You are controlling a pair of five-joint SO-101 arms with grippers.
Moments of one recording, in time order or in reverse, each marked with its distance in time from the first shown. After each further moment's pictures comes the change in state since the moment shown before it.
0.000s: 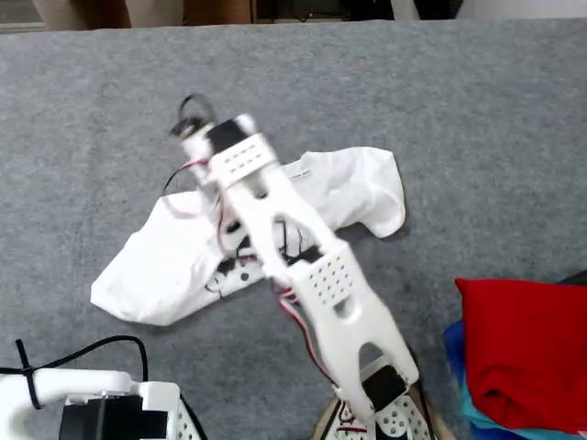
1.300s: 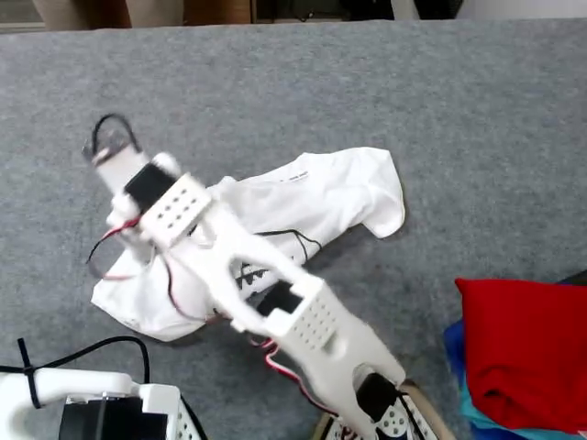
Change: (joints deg) left arm 1.5 0.0 0.0 0.0 0.0; right arm -17.3 -8.4 -1.1 -4.2 -19.9
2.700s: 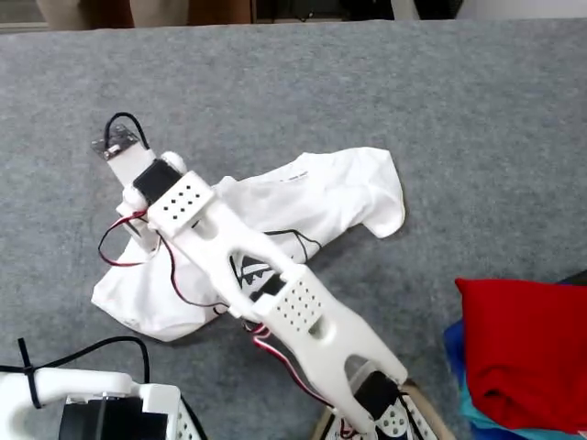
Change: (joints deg) left arm 0.0 0.0 0.0 0.0 -2.2; right arm 5.4 12.8 -11.3 -4.0 1.8
